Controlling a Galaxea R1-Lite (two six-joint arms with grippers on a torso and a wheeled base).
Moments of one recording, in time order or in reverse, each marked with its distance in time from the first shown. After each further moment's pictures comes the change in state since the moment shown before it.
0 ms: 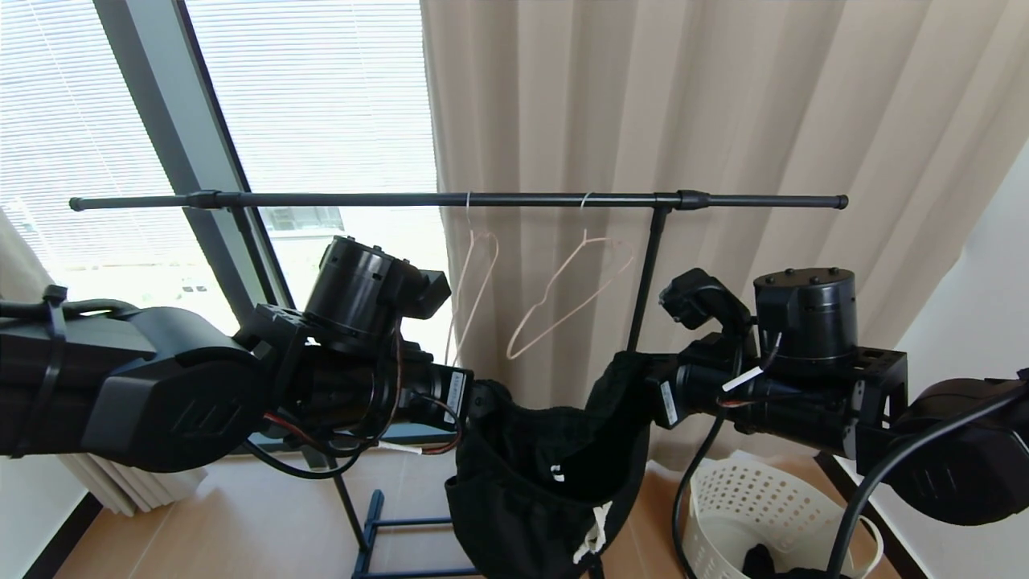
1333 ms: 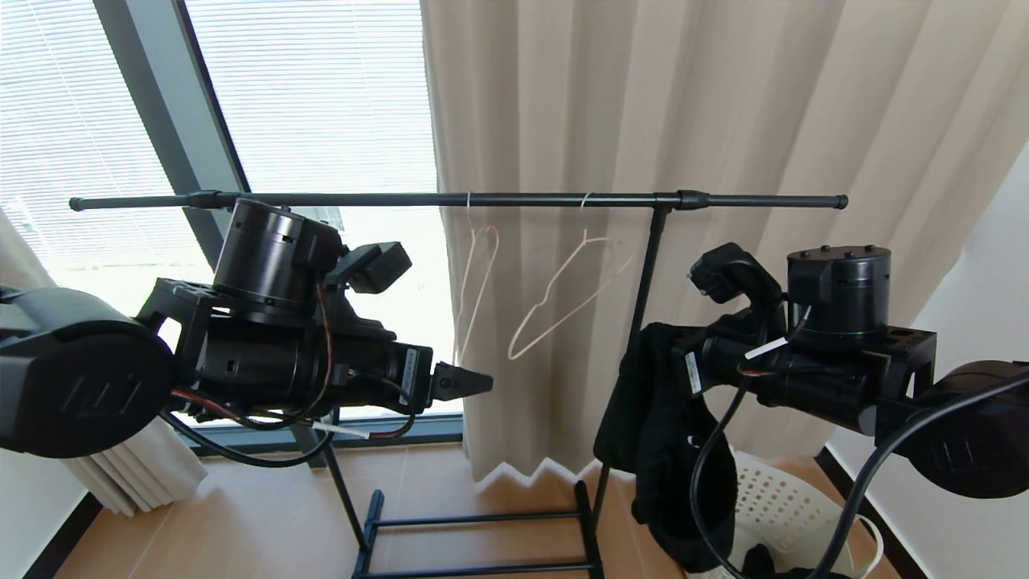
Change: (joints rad) left arm 0.112 -0.100 0.026 -0.007 -0.294 0.044; right arm -0.075 -0.019 -0.024 -0.007 -0.080 -0.050
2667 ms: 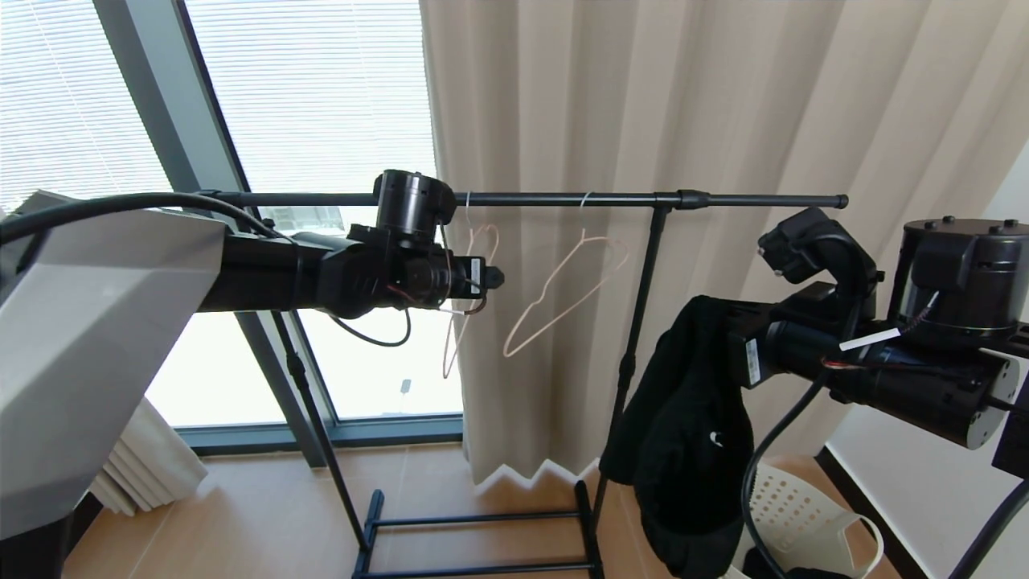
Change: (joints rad) left arm 0.057 0.535 -0.690 0.005 0.369 -0.003; right arm -0.006 -0.193 0.074 0.003 -0.031 -0.082
